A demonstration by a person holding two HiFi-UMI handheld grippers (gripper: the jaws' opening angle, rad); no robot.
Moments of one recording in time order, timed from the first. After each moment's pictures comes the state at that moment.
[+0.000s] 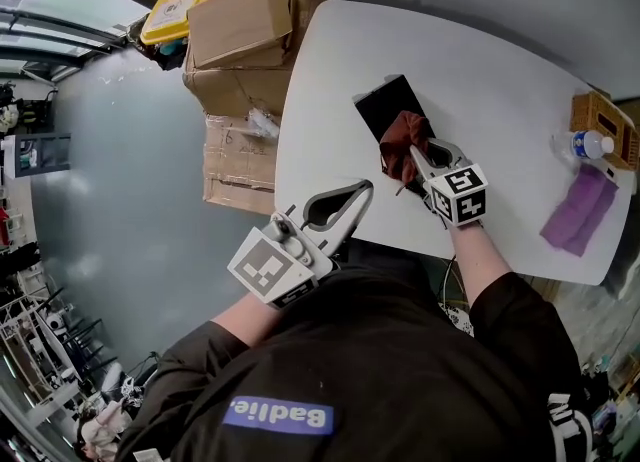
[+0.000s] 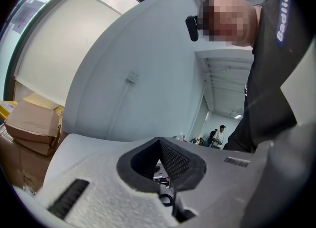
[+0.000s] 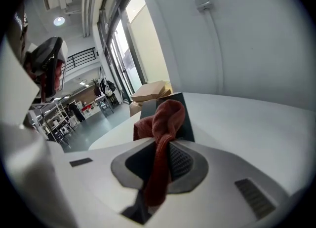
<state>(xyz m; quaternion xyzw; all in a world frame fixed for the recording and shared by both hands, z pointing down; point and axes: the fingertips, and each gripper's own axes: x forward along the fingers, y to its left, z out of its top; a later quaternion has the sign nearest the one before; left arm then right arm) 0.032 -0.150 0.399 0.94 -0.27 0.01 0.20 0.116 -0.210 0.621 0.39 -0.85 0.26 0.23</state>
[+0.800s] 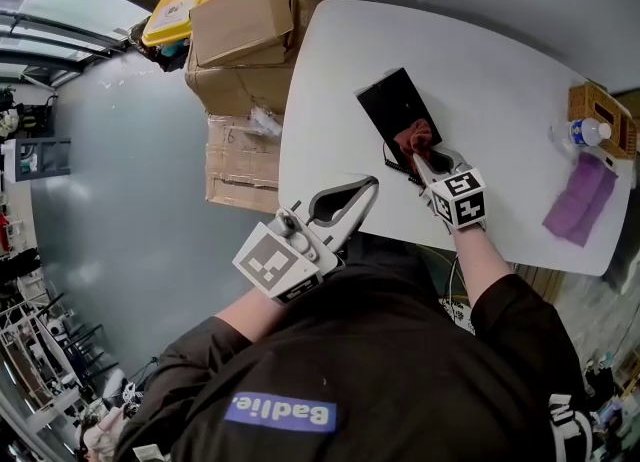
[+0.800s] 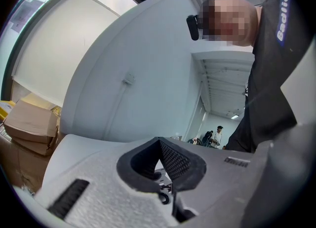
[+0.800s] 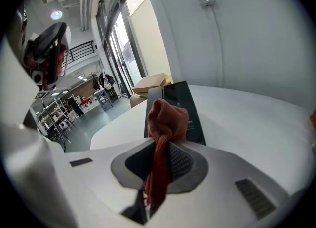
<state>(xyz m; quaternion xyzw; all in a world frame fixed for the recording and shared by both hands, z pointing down) 0.030 -0.133 0.394 0.94 -0.26 0.01 0.20 0.119 -0.175 0.636 0.39 -0.84 0.27 0.27</state>
